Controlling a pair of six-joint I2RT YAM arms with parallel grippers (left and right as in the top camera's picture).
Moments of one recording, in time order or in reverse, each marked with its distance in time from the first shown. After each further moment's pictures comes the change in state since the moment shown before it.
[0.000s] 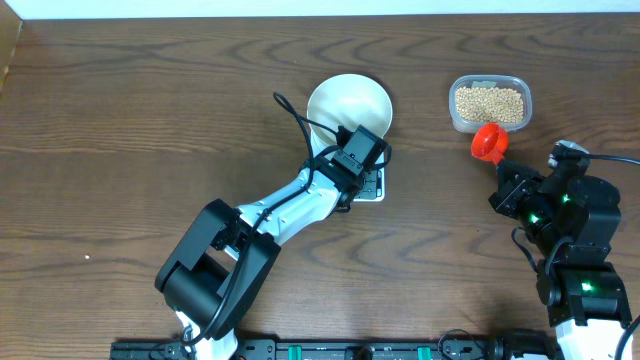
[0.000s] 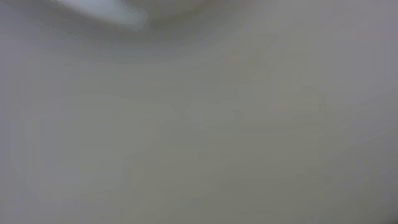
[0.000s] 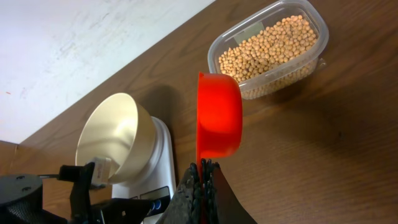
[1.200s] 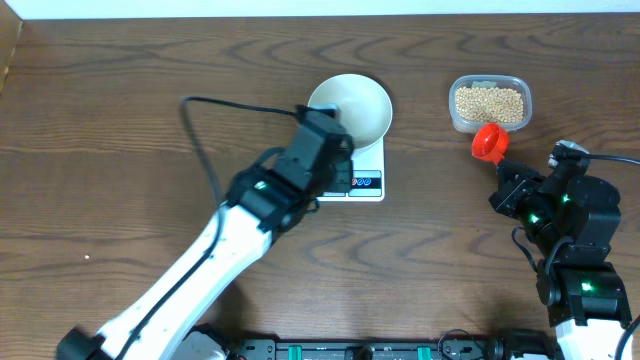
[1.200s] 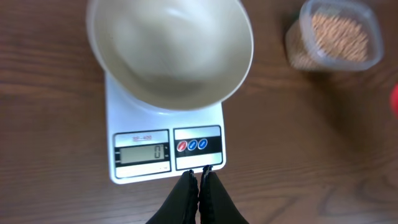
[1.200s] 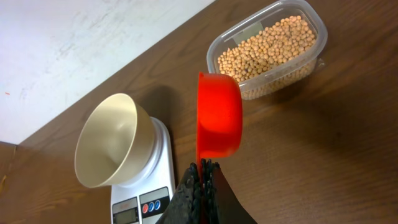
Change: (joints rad) left arm 0.064 -0.533 0.002 -0.250 0.009 0.027; right arm 0.000 0.000 -0.001 0.000 0.004 0.000
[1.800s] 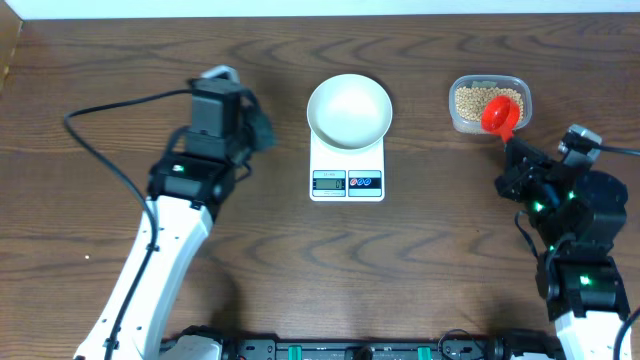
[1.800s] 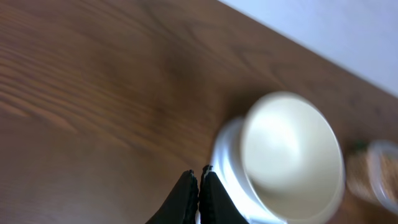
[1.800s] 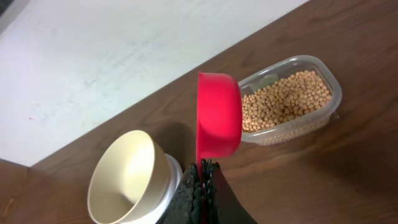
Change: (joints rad) left arm 0.401 -0.038 0.000 0.060 0.000 0.001; right arm 0.000 0.039 0.002 0.194 0.021 -0.002
